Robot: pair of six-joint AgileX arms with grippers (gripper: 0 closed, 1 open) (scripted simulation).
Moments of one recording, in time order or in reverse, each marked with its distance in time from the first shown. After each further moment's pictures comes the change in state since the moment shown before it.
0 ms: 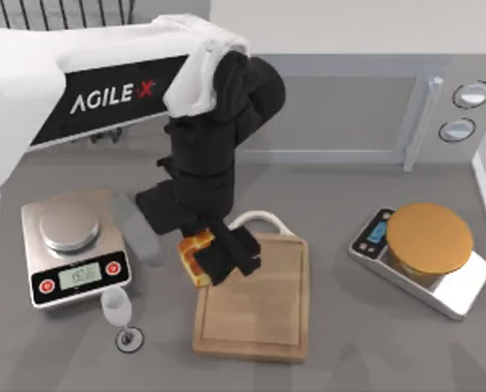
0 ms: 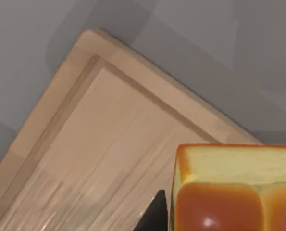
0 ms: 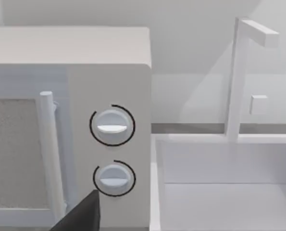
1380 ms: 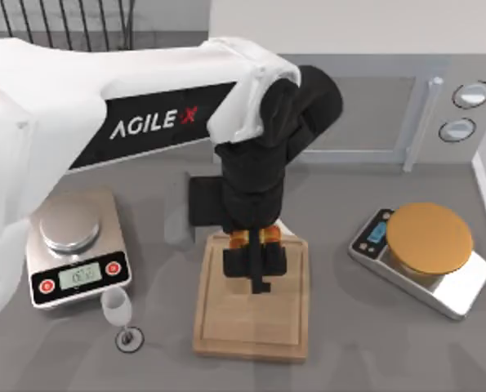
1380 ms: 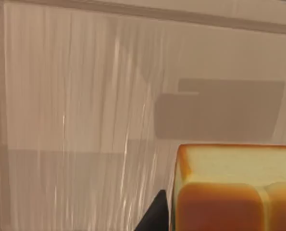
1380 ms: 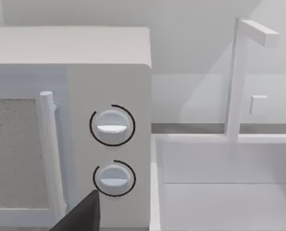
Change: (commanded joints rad) left arm -0.108 0.017 0.010 0.164 -0.076 0.373; right arm 0.000 0.000 0.000 0.000 0.000 0.000
